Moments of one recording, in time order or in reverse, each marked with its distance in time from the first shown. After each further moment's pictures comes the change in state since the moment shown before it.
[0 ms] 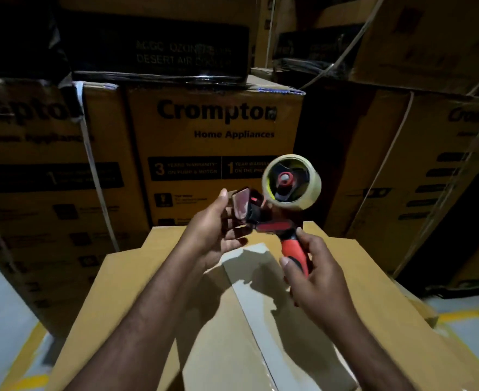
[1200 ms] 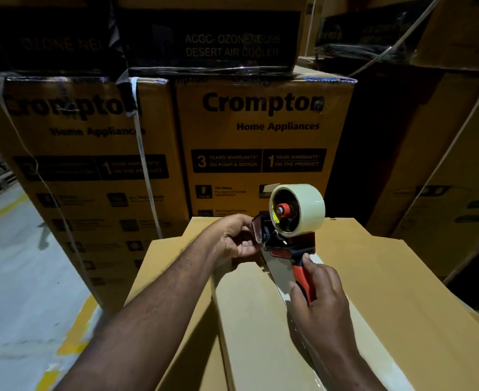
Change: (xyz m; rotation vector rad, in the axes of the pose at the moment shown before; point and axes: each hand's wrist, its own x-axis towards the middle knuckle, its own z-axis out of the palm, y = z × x) left_hand 0.054 -0.008 -0.071 -0.015 0.041 -0.440; right_hand -0.035 0.030 0.087 -0.169 0.085 -0.118
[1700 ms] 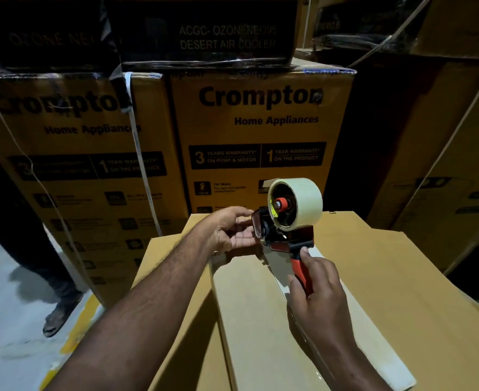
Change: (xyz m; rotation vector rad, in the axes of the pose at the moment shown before) left_hand 0.007 0.013 -0.013 0.013 -0.022 -0.024; right_hand 0.001 0.004 0.010 -0.018 0.016 -0.028
